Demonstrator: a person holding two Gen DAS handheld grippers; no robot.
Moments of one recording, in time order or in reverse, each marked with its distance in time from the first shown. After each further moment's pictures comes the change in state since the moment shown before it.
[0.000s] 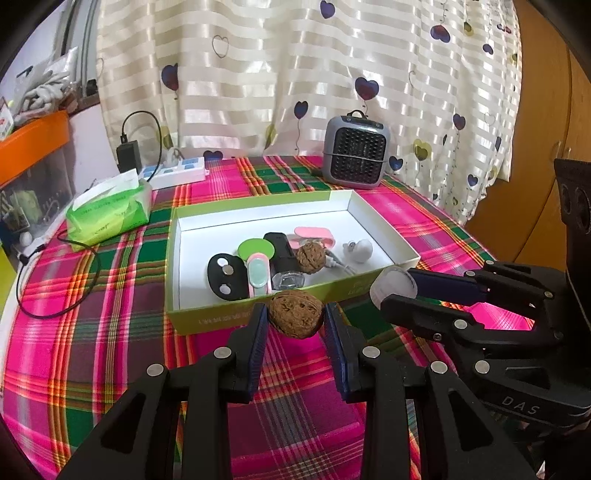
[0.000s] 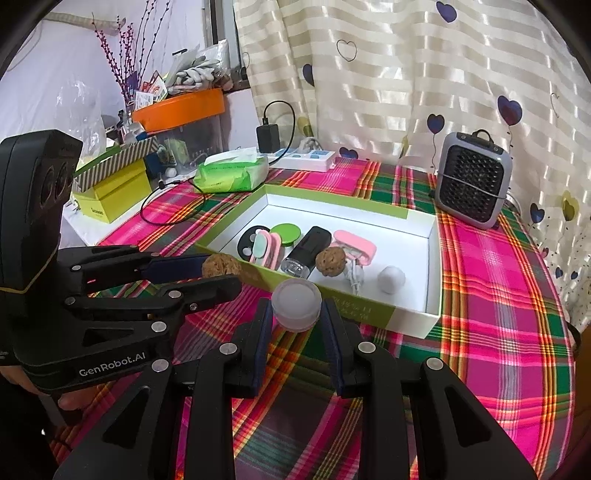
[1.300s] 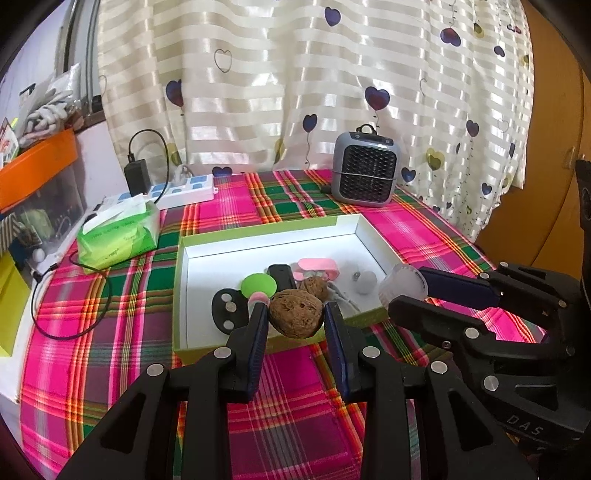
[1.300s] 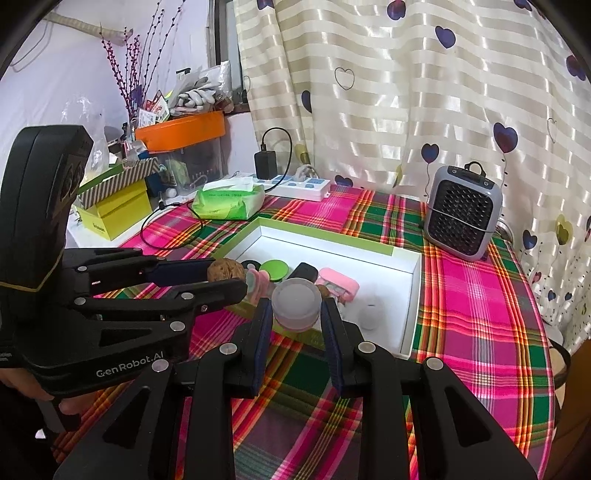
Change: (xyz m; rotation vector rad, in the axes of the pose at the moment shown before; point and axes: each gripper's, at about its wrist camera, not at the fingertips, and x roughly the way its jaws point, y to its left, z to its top) left arm -0.003 -0.014 0.031 -0.003 -0.009 0.066; right arm -0.015 -0.010 0.021 -0.030 -0.064 -0.003
